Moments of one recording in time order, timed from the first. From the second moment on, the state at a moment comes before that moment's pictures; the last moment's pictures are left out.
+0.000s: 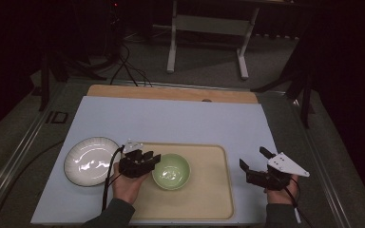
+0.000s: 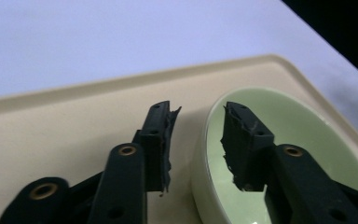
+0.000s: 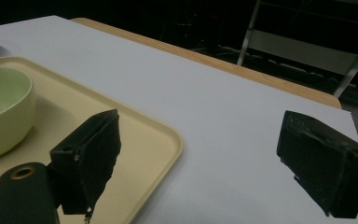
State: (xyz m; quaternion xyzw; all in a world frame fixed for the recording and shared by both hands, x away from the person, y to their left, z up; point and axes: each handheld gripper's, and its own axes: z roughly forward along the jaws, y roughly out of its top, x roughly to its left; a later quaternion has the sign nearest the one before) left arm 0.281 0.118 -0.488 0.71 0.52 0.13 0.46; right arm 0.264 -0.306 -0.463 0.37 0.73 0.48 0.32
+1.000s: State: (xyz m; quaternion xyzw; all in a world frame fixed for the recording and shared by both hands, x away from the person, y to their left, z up) left arm 0.263 0.207 -0.437 0.68 0.54 0.25 0.43; right arm 0.263 -0.307 -0.462 0.38 0.73 0.48 0.32
